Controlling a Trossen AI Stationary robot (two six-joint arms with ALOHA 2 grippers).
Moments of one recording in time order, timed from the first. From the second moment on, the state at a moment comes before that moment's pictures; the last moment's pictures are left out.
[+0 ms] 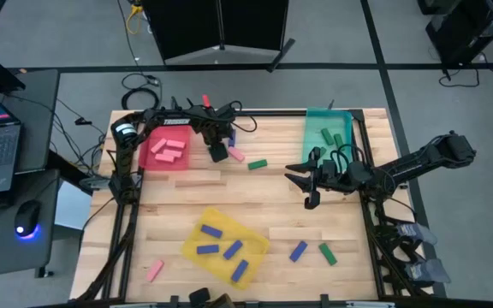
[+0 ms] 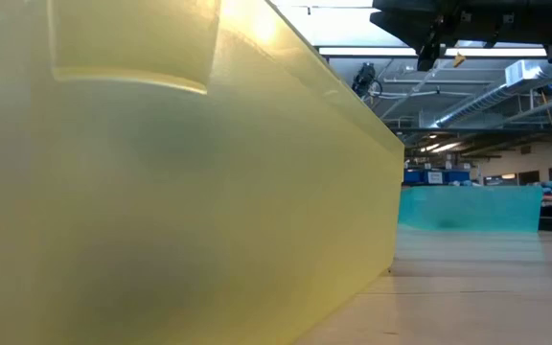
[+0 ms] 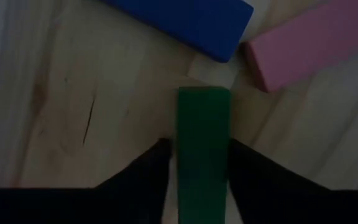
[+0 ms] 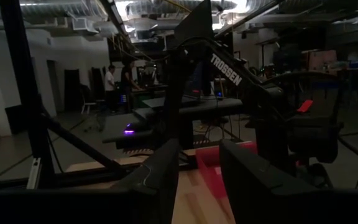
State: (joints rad) left arm 0.59 2.00 1.32 -0.74 0.03 0.20; right arm 0.19 1.06 0.34 0.92 0.35 0.03
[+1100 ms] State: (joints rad) left arm 0.36 2.21 1.89 -0.23 0.14 -0.28; right arm 0.28 0.92 0.34 1.13 0.35 -0.24
